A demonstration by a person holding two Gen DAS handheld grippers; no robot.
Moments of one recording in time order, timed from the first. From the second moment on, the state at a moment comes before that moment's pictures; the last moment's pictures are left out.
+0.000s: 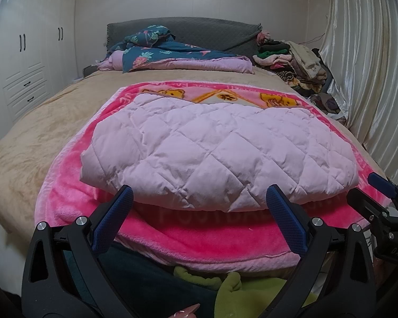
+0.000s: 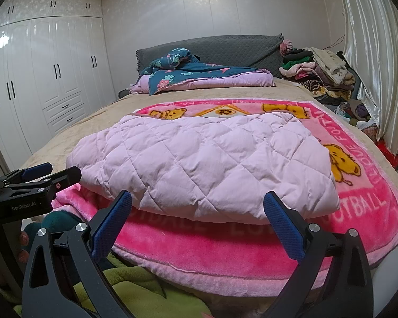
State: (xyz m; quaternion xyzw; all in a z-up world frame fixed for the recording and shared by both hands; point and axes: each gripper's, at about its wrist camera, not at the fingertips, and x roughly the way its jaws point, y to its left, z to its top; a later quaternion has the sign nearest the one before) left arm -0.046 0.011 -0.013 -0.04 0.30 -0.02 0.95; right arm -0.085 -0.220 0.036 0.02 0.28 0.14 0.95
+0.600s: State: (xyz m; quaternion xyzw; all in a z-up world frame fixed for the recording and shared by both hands) left arm -0.034 0.032 -0.017 -0.03 0.32 0.00 0.95; right arm -0.068 -0.224 0.037 0.02 0.28 0.15 0.95
